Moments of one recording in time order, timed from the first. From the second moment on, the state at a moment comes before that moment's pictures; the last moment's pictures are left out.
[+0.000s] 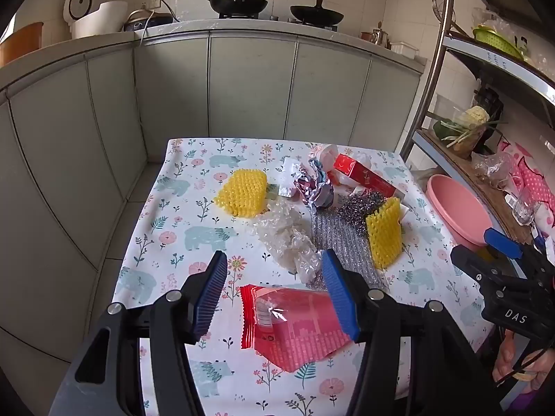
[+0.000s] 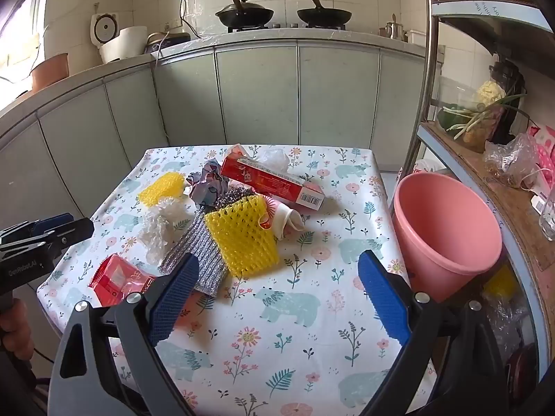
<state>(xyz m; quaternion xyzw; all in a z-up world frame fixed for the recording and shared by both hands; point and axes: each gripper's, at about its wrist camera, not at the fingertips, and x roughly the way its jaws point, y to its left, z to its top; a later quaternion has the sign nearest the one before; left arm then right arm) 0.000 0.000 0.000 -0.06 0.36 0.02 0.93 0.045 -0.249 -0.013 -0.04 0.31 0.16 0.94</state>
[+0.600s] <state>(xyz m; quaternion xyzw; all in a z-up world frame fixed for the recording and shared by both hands) -0.003 -0.002 -0.002 -0.06 0.36 0.03 0.93 0.043 -0.249 -0.013 -0.04 0.31 0.16 0.94</state>
